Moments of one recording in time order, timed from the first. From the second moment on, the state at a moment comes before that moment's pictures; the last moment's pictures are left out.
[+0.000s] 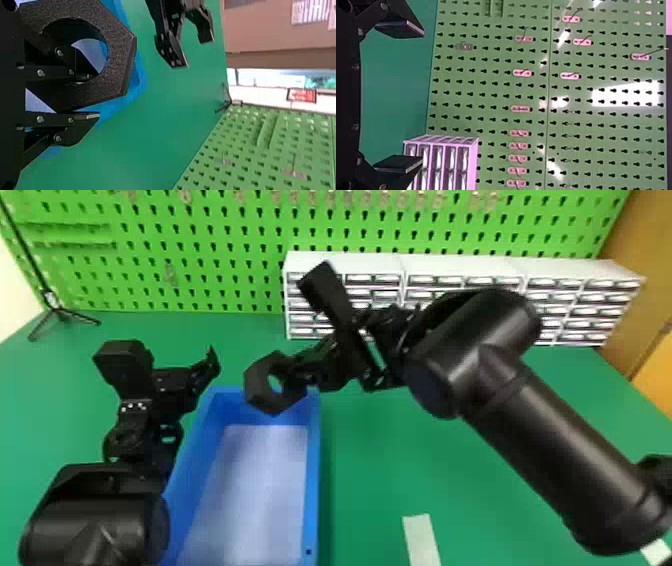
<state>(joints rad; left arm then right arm) -0.09 0.07 0.03 -1.64 0.11 0.07 0.05 -0.77 -0.22 0.74 -1.58 -0.34 0.93 0.45</state>
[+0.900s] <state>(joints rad) -0.08 0.07 0.04 -1.65 0.11 0.07 0.05 -0.71 -0.18 0.87 -1.50 -0.41 0.84 0.45</state>
